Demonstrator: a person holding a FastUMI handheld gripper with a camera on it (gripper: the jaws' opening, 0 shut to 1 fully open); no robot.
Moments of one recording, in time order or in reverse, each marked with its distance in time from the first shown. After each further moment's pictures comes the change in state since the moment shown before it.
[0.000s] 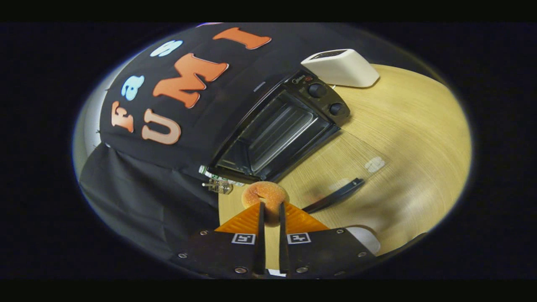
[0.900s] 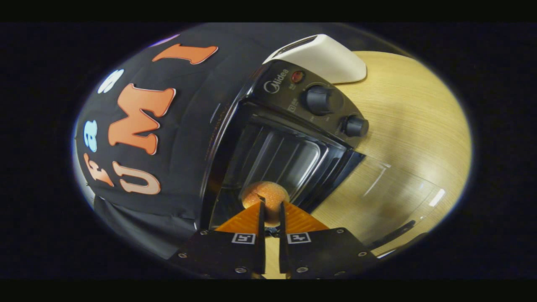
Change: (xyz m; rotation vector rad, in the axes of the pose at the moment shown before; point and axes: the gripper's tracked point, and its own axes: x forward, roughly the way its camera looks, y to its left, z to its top) arm 0.115 0.005 0.092 0.288 -0.137 -0.100
